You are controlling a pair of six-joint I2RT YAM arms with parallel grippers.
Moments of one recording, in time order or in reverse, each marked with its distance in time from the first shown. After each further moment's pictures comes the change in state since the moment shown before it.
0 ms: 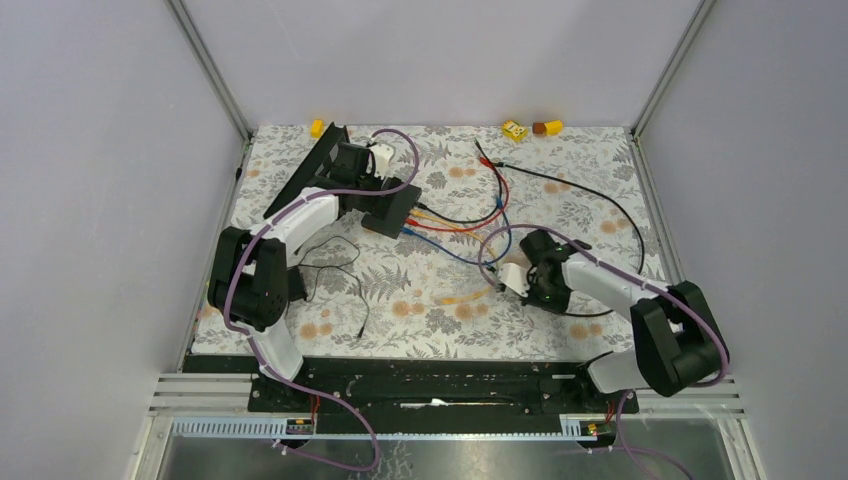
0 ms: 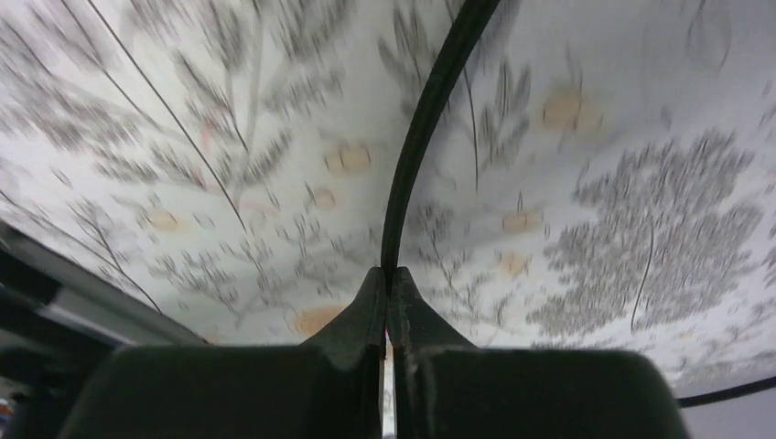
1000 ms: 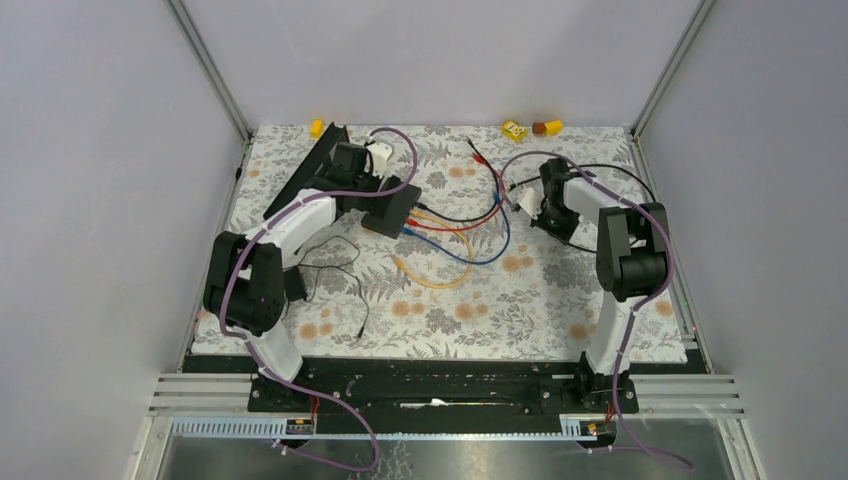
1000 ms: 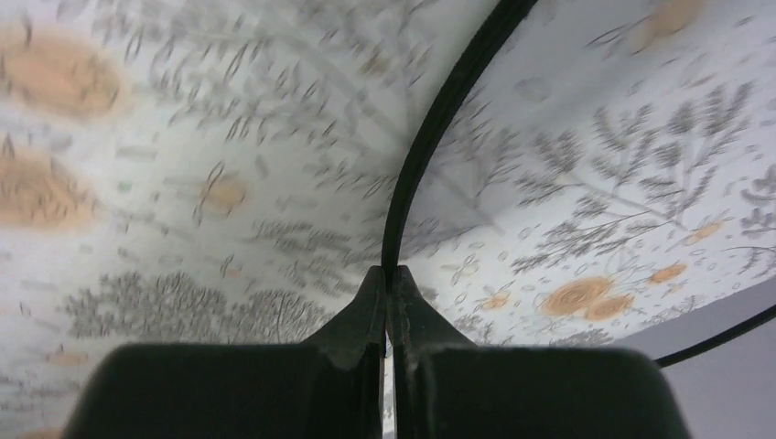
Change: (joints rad) left arm 0.000 -0.028 -0.016 0.008 0.001 0.002; right arm -0.325 0.520 0.581 0.016 0.112 -0.090
